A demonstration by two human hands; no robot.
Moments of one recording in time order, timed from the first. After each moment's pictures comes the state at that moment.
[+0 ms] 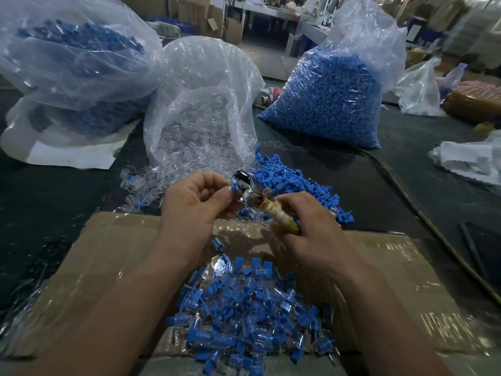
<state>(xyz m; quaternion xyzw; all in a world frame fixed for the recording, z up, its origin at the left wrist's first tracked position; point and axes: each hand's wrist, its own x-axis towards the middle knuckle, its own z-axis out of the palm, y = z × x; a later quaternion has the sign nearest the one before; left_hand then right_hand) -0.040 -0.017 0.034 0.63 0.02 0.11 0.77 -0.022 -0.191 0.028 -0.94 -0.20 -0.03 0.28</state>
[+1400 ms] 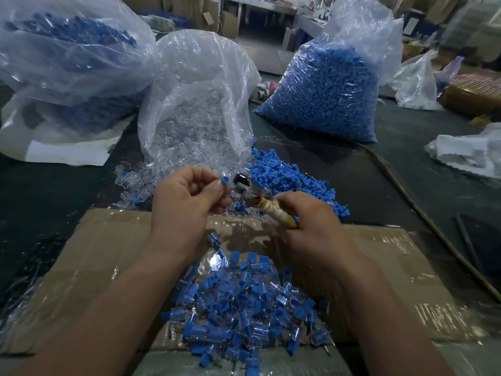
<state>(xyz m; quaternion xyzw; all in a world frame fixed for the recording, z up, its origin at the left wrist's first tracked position) -0.039 -0.015 0.029 0.67 0.03 0.15 0.72 -0.018 -0.195 0.027 -0.95 -0.17 -0.02 0.26</state>
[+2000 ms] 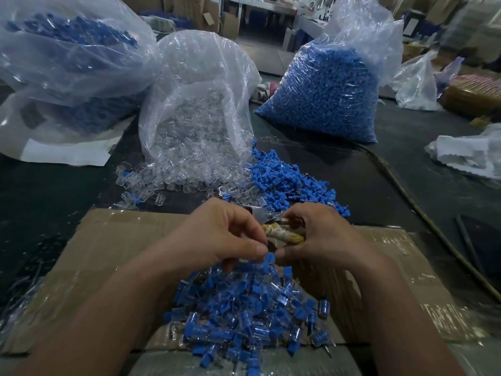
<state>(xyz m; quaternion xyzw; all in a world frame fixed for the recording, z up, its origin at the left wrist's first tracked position) -0.051 -0.013 0.040 0.74 -0.13 -0.20 0.63 -0.013 -0.212 0.031 -0.96 -0.14 0.11 0.19</state>
